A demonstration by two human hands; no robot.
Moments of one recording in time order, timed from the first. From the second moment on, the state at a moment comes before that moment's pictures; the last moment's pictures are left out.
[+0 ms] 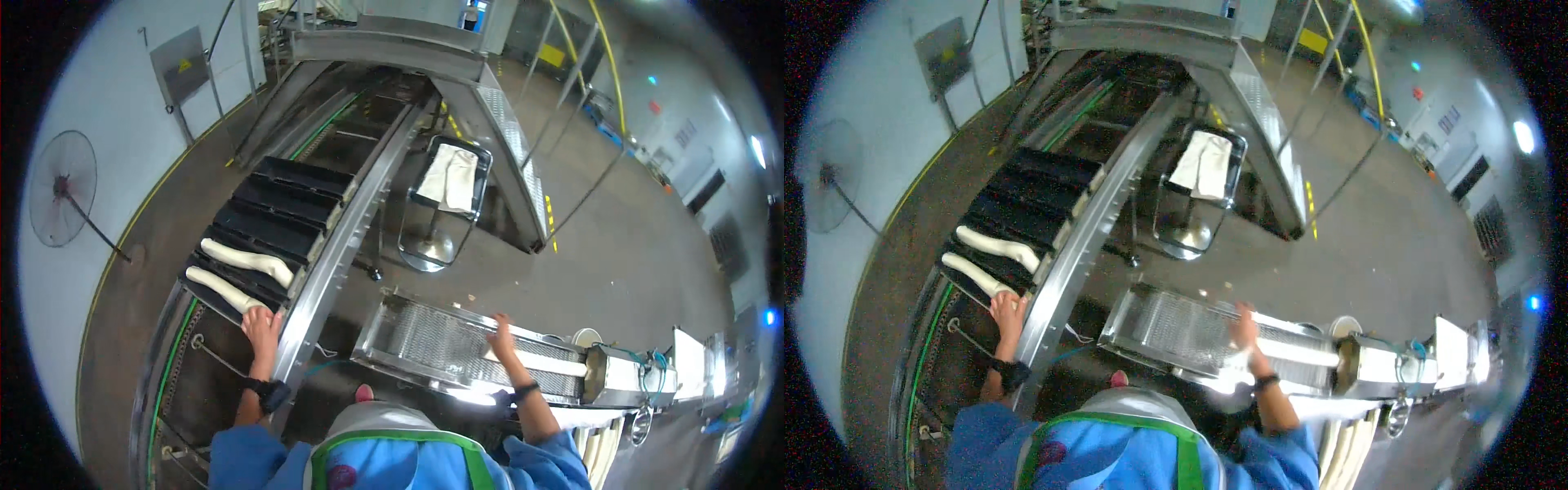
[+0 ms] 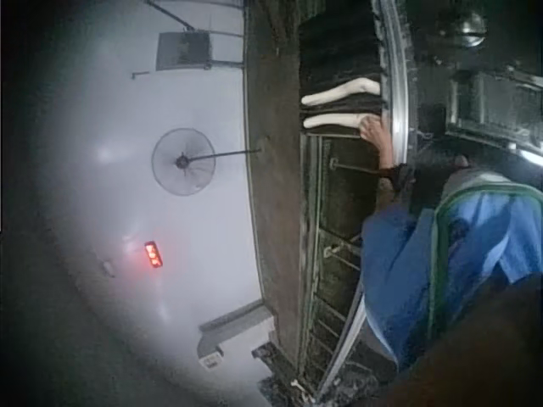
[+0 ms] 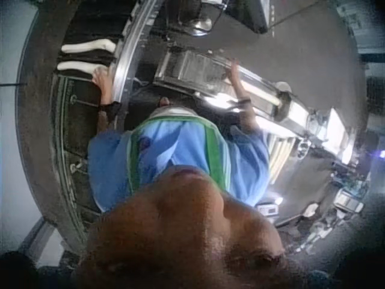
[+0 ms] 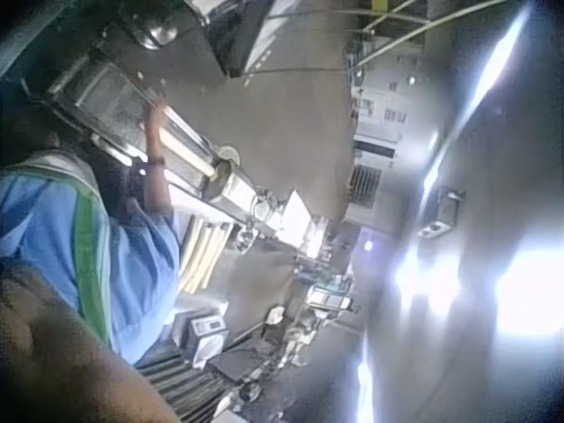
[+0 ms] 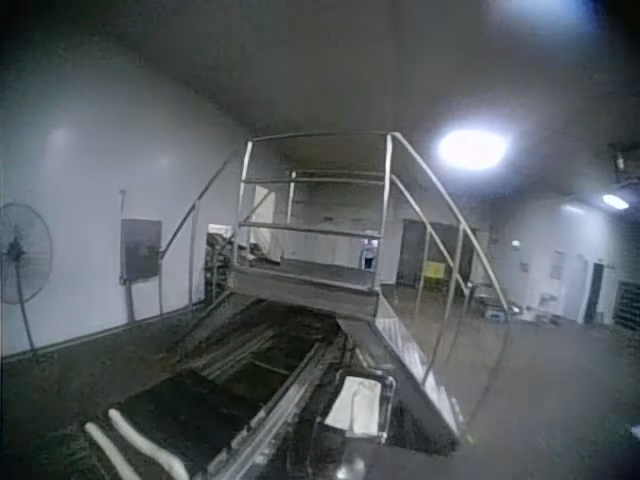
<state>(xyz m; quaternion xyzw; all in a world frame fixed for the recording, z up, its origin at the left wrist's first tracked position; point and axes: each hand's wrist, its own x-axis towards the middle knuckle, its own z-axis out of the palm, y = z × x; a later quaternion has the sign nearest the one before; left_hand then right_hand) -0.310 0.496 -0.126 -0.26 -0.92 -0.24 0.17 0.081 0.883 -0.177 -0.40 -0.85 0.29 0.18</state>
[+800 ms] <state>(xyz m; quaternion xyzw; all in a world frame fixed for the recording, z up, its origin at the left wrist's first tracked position) 0.080 0.829 -0.172 -0.69 -0.68 -0.25 -0.05 0.525 0.550 -0.143 -0.86 -0.49 -0.05 -0.12</state>
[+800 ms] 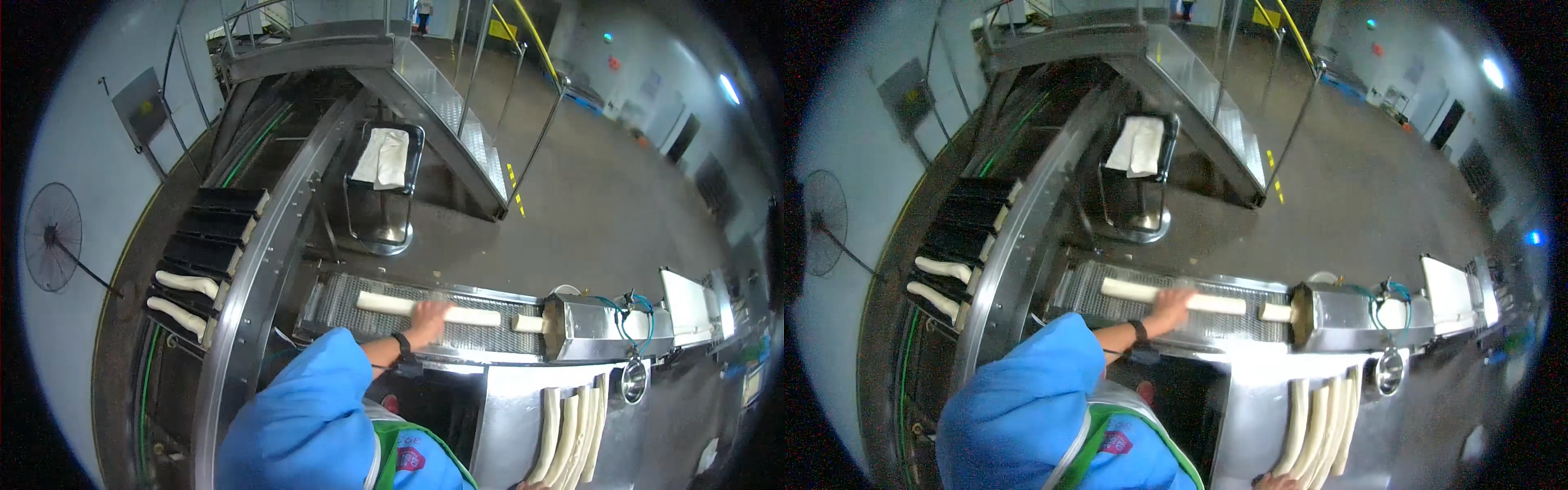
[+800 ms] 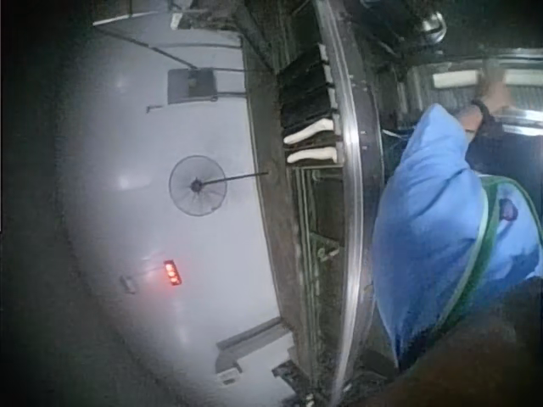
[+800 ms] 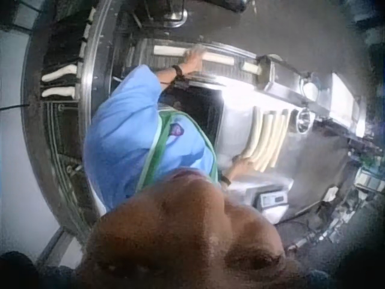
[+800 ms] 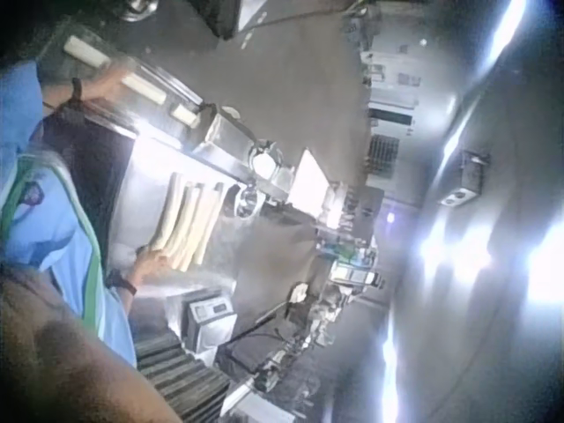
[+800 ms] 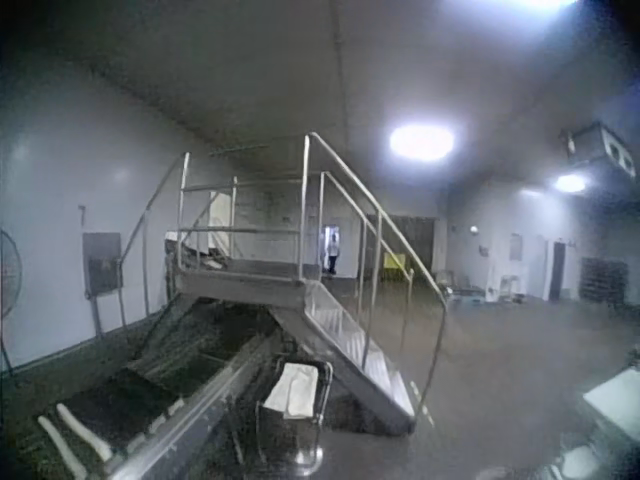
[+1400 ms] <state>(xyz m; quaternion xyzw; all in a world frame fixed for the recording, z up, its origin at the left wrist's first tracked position) -0.094 0.713 -0.044 -0.15 -0.43 -0.70 -0.56 0.413 0.683 -0.067 -0.65 -0.52 0.45 0.32</state>
